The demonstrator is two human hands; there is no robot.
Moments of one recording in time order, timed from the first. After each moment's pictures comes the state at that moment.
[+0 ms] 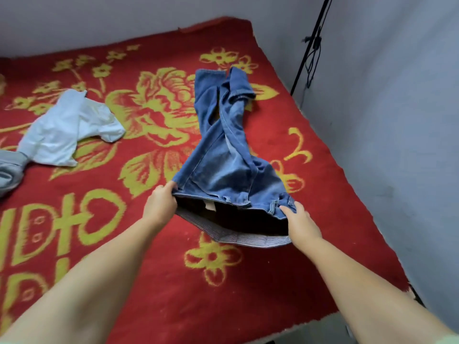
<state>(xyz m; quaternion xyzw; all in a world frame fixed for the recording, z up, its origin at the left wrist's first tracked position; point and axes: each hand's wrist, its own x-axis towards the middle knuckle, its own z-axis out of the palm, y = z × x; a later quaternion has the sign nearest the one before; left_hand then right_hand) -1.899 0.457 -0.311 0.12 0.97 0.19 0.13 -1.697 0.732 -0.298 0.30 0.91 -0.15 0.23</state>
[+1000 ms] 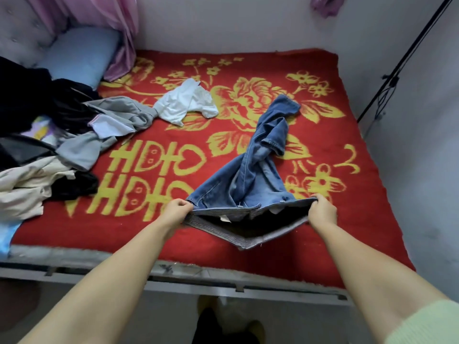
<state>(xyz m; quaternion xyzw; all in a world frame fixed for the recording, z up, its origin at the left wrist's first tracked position) -1.661 0.279 -0.201 -0.25 0.77 0.55 0.22 -1.626 0.629 -0.203 0.34 0.88 -0.31 0.04</state>
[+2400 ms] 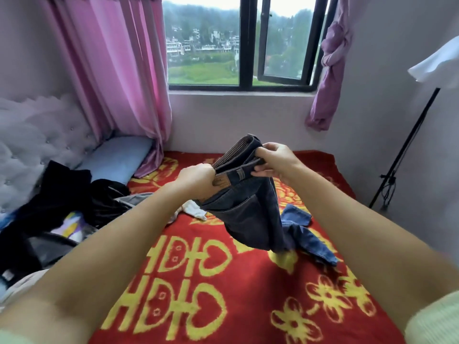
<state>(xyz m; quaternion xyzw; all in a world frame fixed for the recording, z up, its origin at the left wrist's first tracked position) -1.849 0.222 0.094 0.17 0.98 0.00 -0.03 -1.834 0.423 0.118 0.05 0.73 -0.68 0.00</state>
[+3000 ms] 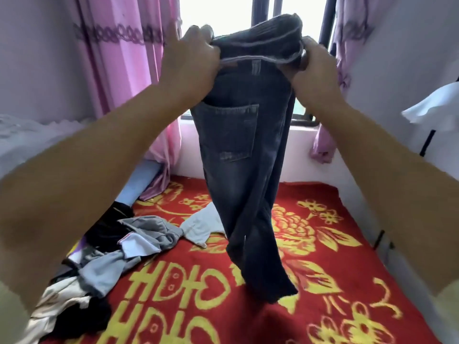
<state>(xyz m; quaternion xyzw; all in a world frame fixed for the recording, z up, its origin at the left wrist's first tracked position) -1.838 0.227 0.320 0.16 0.82 -0.11 -0.53 -1.821 0.444 0.304 -0.15 0.80 -0.34 -0.47</state>
